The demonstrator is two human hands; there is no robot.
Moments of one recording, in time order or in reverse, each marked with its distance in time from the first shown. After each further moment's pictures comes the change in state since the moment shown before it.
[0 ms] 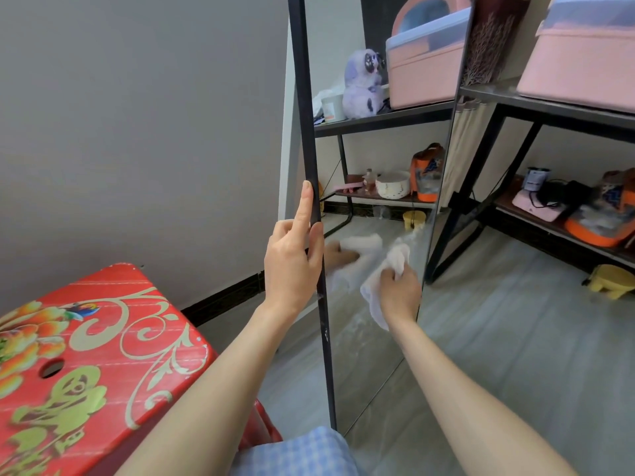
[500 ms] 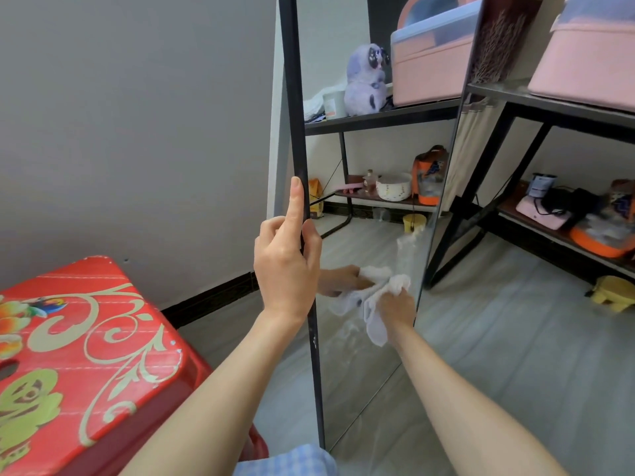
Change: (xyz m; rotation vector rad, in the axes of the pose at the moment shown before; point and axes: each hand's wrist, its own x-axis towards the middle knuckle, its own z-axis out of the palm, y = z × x) left_hand -0.004 0.002 0.024 0.123 0.244 0.016; right_hand 0.038 0.042 0.015 -0.136 -0.112 0.185
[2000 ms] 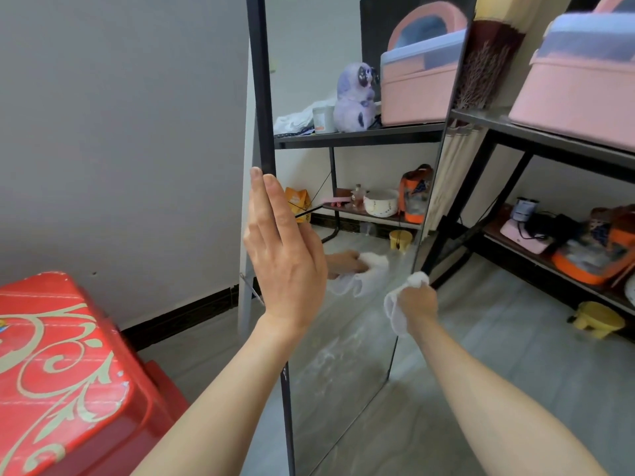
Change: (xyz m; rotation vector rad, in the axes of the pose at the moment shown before) left_hand 0.020 0.030 0.042 0.145 0.143 0.086; right_hand 0.060 -0.030 -0.060 0.101 0.003 -0.038
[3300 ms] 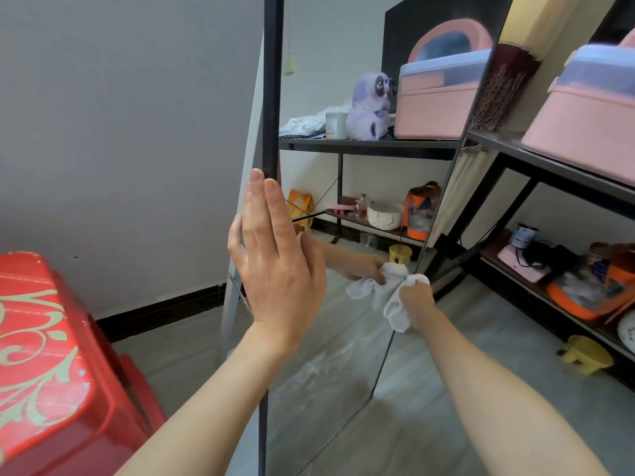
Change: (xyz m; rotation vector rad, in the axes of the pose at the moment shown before) left_hand -0.006 -0.005 0.009 0.079 0.060 0.018; right_hand 0.059 -0.016 0.000 -0.215 -0.065 0.007
